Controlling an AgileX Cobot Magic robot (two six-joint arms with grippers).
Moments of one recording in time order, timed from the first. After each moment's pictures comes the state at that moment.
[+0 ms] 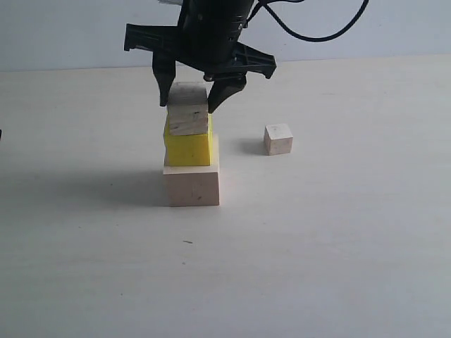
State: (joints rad) left arm -0.34 0.85 -0.79 -0.31 0.88 0.15; right arm 0.66 2.06 -1.92 0.22 1.23 0.53
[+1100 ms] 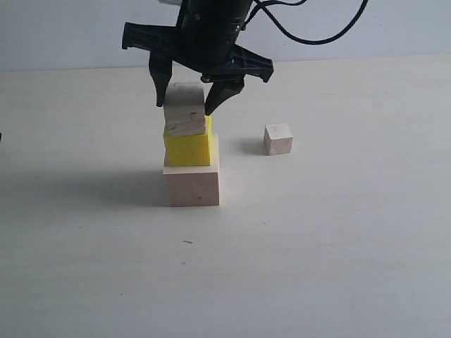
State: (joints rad) left arm -0.34 0.85 -0.79 -0.31 0.89 0.16; right arm 0.66 2.07 -1.92 0.23 1.22 0.56
